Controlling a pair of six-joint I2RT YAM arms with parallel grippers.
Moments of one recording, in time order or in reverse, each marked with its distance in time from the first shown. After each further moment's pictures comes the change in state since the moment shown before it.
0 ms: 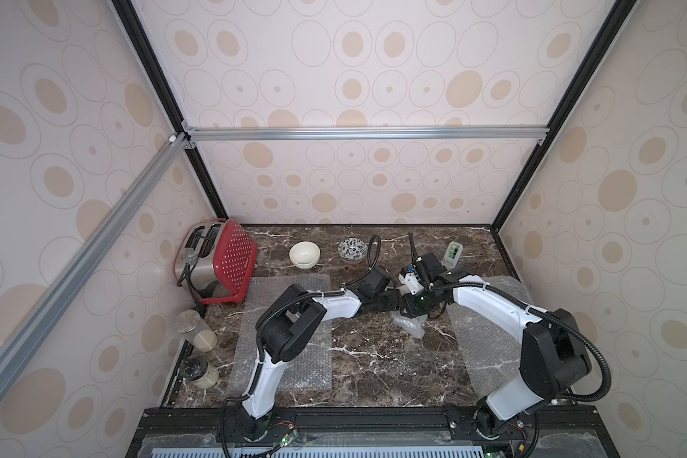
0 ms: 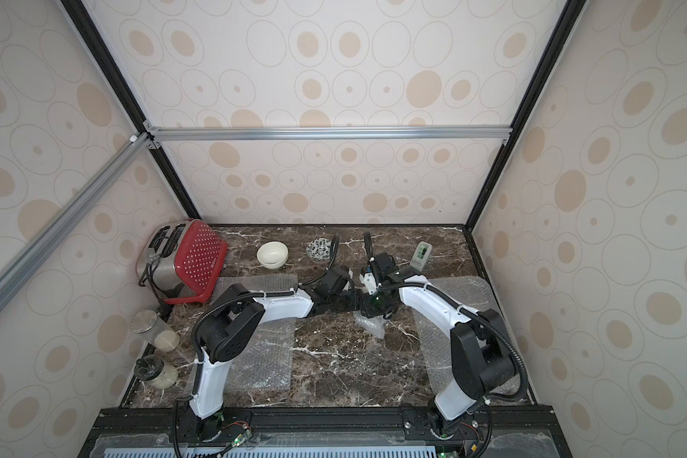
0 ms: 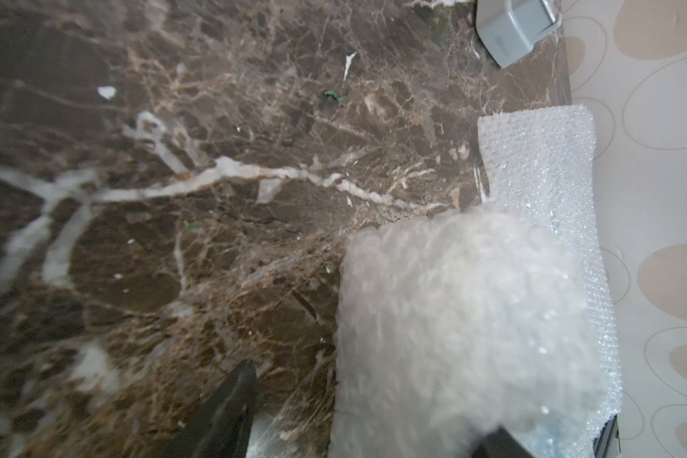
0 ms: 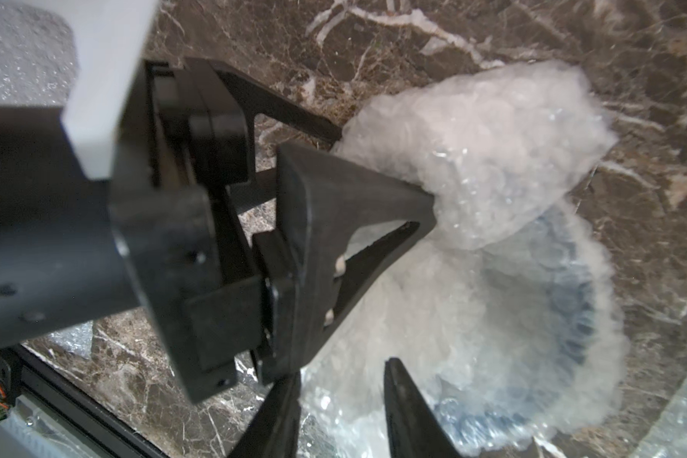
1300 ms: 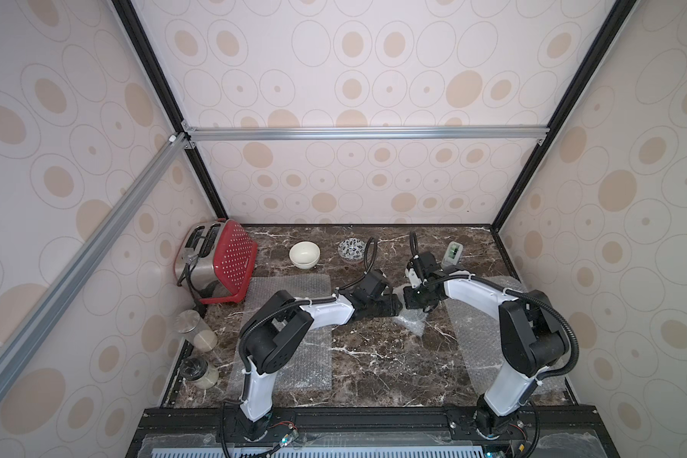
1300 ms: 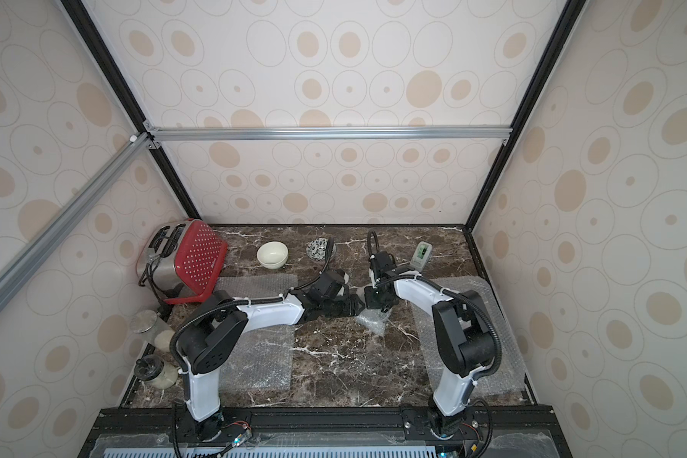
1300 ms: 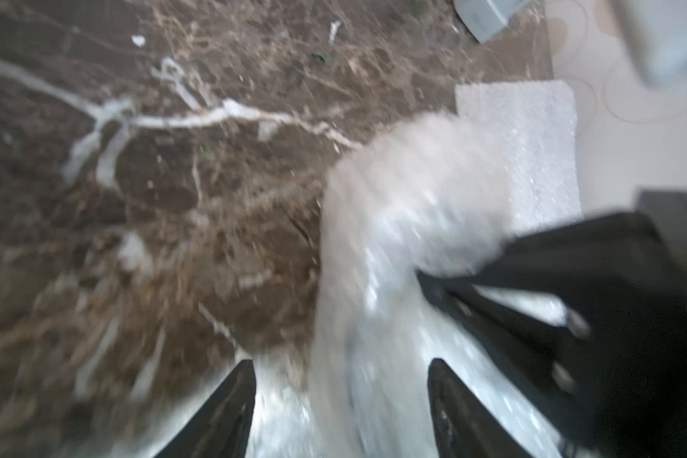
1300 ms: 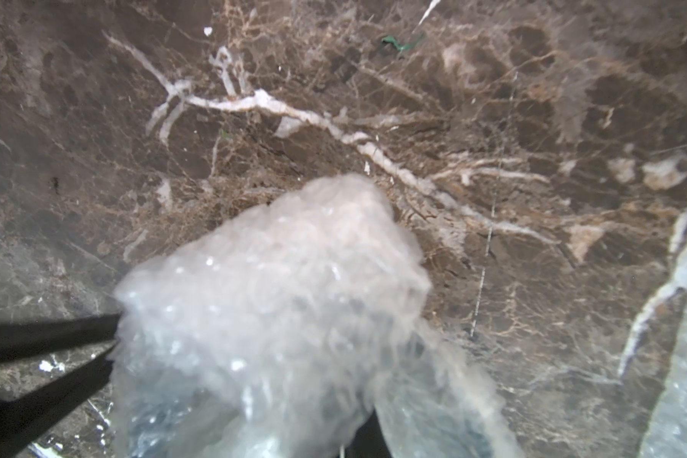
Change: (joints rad) left arm -0.034 -0.182 -0.151 -0.014 -0.008 0.020; right arm -0.060 0.166 0.014 0.164 0.134 0.105
